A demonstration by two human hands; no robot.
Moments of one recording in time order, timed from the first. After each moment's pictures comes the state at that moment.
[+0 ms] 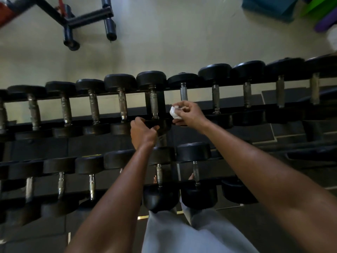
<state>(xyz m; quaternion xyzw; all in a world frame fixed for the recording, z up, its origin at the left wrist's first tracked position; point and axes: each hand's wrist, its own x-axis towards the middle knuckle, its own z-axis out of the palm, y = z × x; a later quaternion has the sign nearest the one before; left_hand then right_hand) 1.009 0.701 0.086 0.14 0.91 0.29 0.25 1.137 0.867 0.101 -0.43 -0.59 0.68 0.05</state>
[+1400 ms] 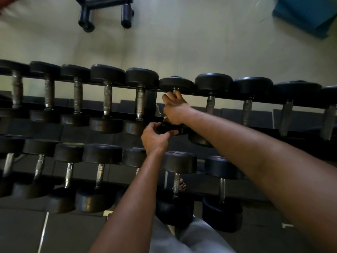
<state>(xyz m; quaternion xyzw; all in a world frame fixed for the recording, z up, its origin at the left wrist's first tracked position) 1.109 0.791 0.052 0.01 0.85 0.44 0.28 1.090 0.957 0.065 -0.05 -0.96 -0.02 -0.27</state>
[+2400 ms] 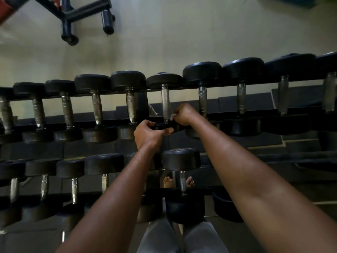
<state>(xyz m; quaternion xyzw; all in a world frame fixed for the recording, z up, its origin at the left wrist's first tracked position) 1.085 0.794 0.054 0.09 0.89 0.33 0.31 1.148 0.970 0.030 -0.44 -0.77 0.42 -0.18</state>
